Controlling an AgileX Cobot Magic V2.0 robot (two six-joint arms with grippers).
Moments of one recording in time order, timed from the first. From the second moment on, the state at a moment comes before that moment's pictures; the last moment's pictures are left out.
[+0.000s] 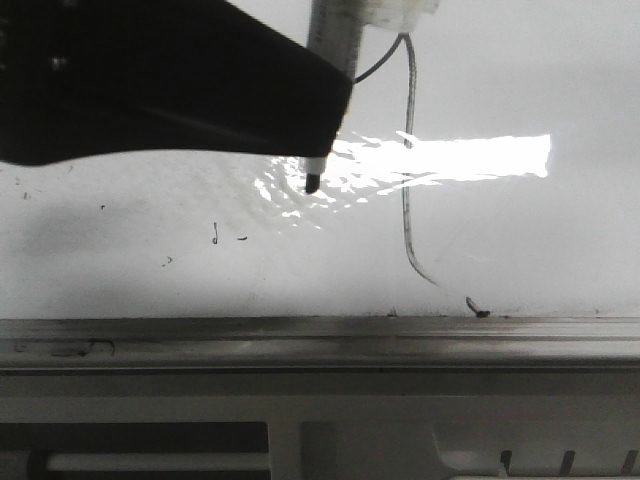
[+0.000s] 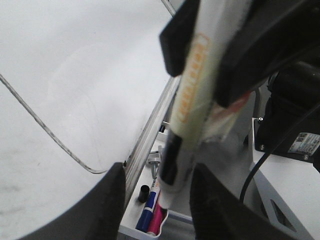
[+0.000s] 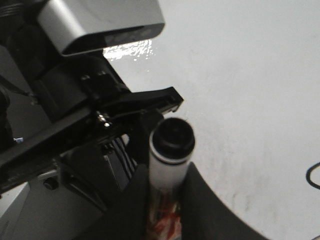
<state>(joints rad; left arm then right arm) -0.76 1.13 -0.59 -1.71 0.60 1.88 0.98 0.86 -0.68 0.23 0.17 -0.39</state>
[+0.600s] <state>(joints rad) -0.76 1.18 -0.59 -1.72 0.63 1.90 1.01 0.90 -0.68 0.25 0.15 -0.40</state>
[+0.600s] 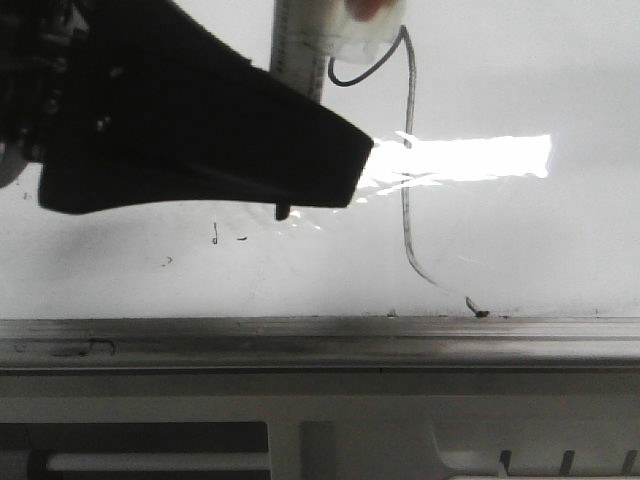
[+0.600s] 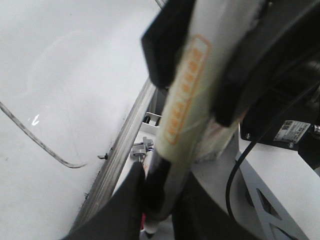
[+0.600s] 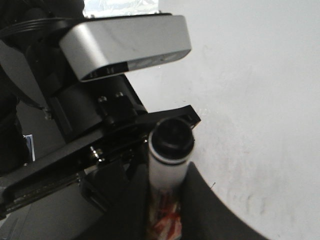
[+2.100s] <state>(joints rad) -0.96 1.22 -0.65 -1.83 -0.26 1.39 0.82 0.64 -0.68 0.27 0.27 -0.40</state>
